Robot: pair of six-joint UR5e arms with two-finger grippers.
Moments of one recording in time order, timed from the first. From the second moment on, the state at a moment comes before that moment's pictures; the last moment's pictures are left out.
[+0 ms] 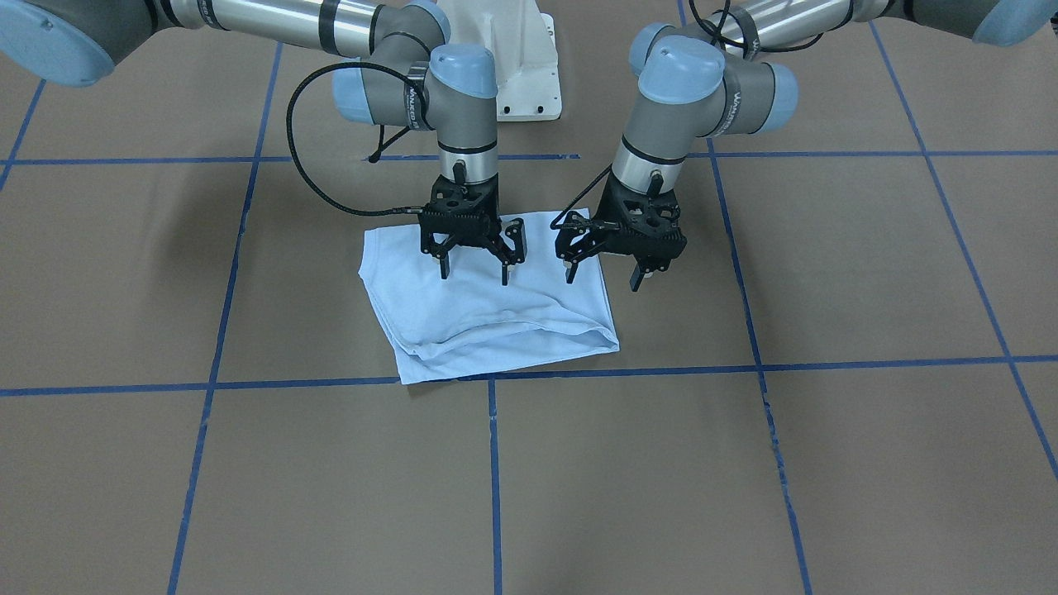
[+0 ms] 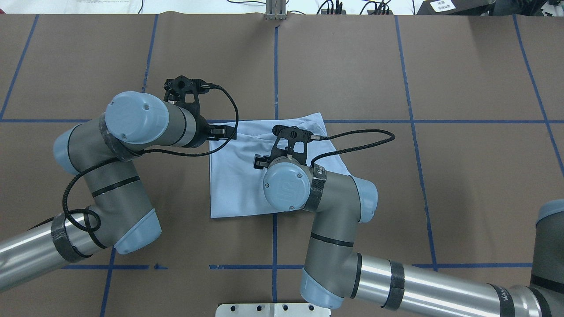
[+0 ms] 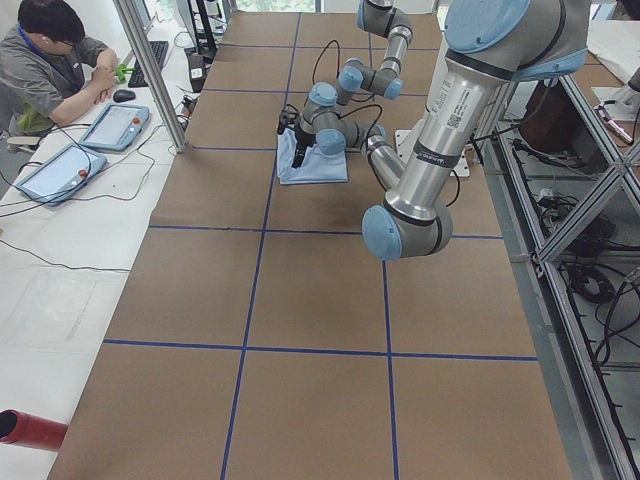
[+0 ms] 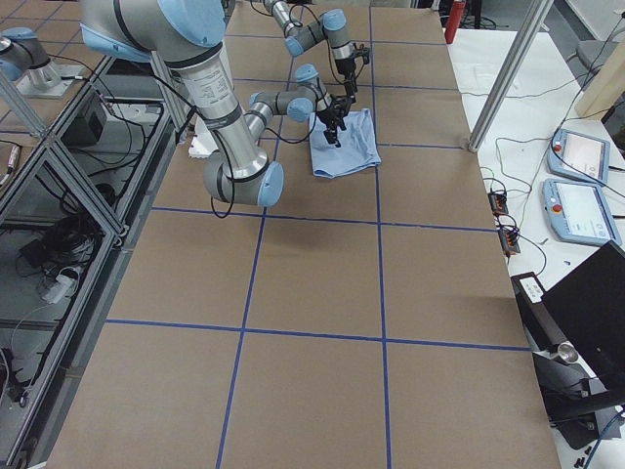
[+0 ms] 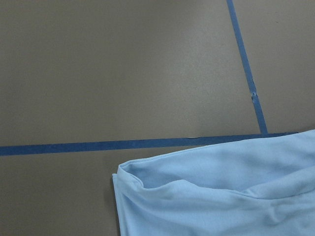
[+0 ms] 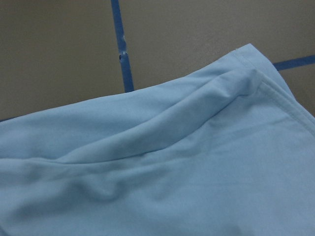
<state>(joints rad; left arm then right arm) -0.59 -2.09 -1.72 -1.92 -1.71 -1.15 0.34 -0.84 1.50 -1.40 1.32 1.52</state>
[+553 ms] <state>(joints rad) -0.59 -2.09 -1.73 -1.92 -1.71 -1.16 0.49 -0.83 1.38 -1.40 1.31 1.41</state>
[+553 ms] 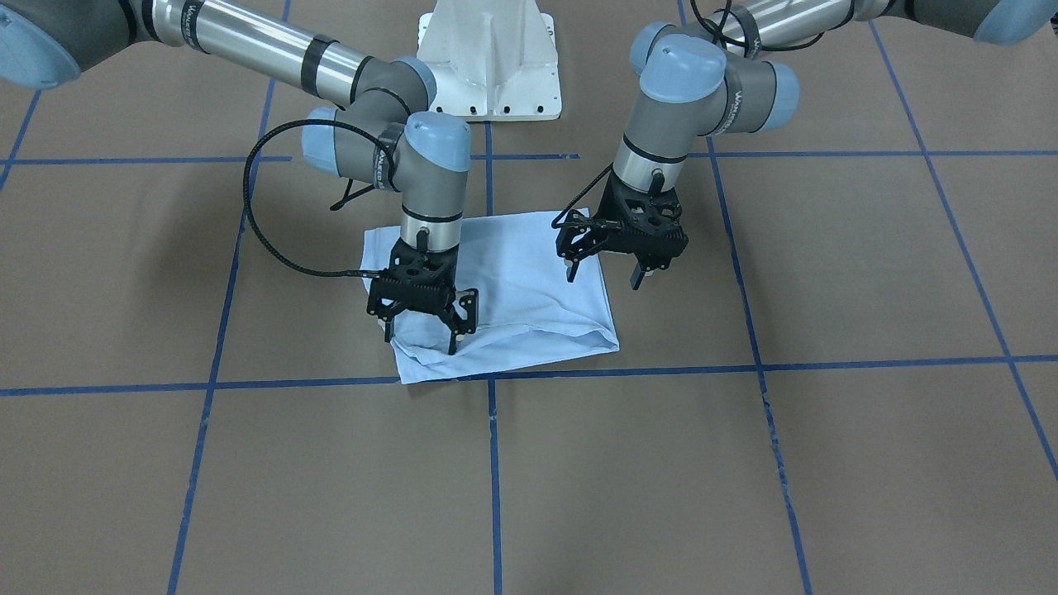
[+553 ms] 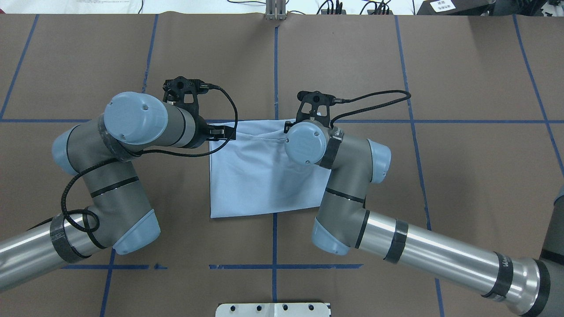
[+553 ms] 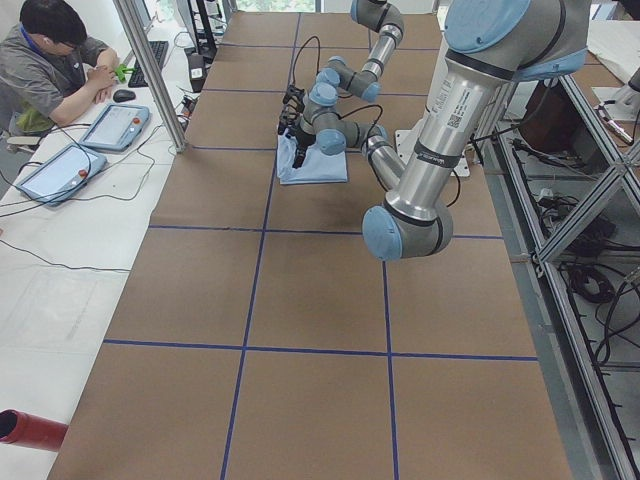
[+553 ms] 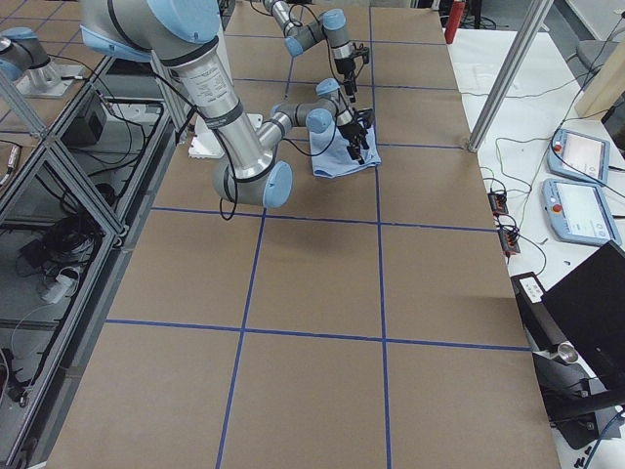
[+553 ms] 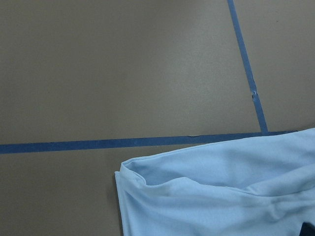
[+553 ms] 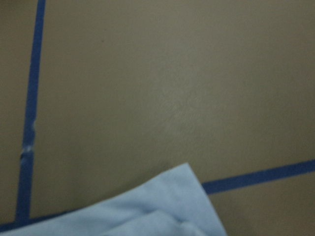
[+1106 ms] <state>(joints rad) -0.58 -2.09 -1.69 -1.91 -1.71 -1.16 0.64 -0.83 1.34 -1.35 1.48 1.31</state>
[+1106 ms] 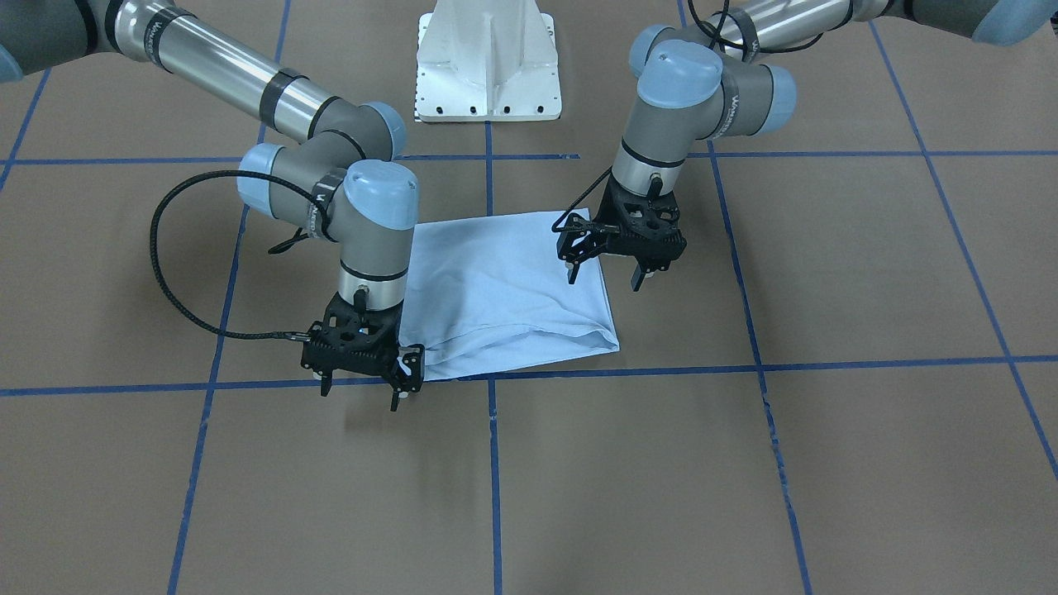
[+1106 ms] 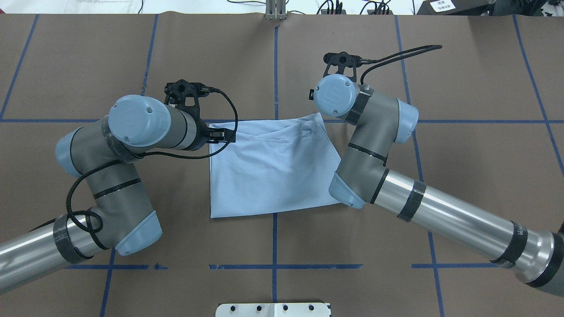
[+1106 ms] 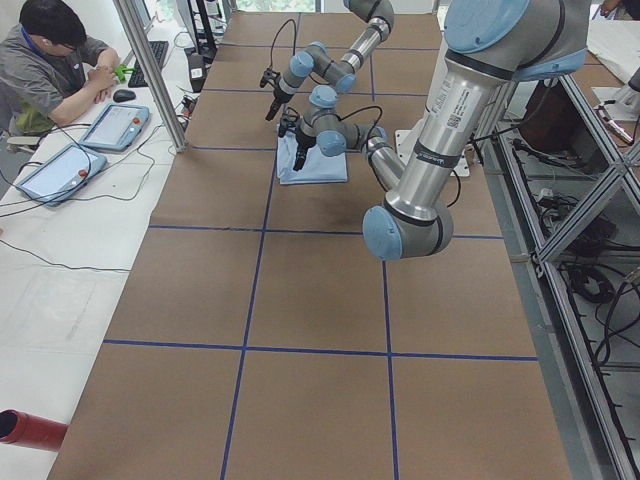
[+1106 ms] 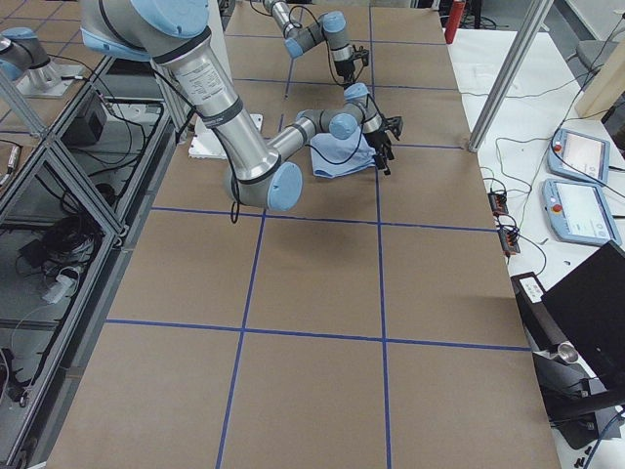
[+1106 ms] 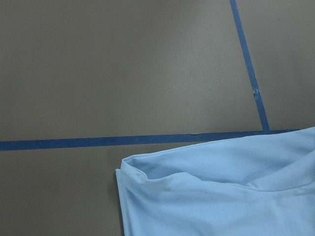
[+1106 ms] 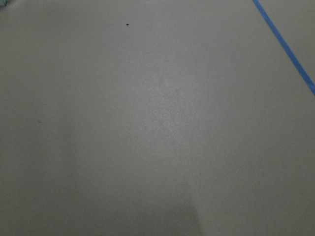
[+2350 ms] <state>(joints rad) -0.54 -2.20 -1.47 -1.92 -1.63 -1.15 0.69 -0.83 1.35 -1.27 1.62 1.28</state>
